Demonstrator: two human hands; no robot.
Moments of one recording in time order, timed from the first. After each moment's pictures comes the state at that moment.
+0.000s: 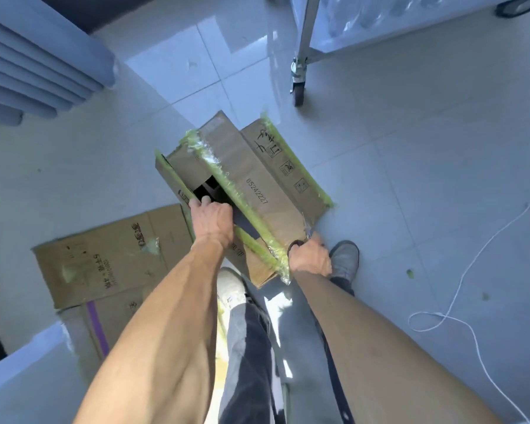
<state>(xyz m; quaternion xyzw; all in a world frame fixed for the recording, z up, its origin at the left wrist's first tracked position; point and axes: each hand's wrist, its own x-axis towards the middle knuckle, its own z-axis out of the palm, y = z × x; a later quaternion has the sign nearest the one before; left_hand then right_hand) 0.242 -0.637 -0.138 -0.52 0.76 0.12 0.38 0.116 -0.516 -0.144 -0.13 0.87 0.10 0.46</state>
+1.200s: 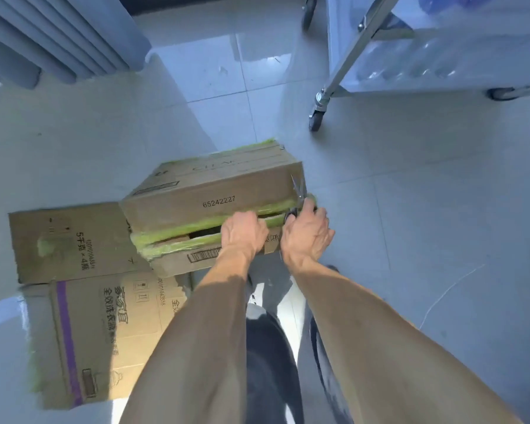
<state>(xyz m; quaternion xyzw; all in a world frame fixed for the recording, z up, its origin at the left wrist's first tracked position) 0.230 -0.618 -0.119 -0.64 0.66 0.32 0.22 0.131 -0.579 -0.112 -0.34 0.91 0.00 0.24</state>
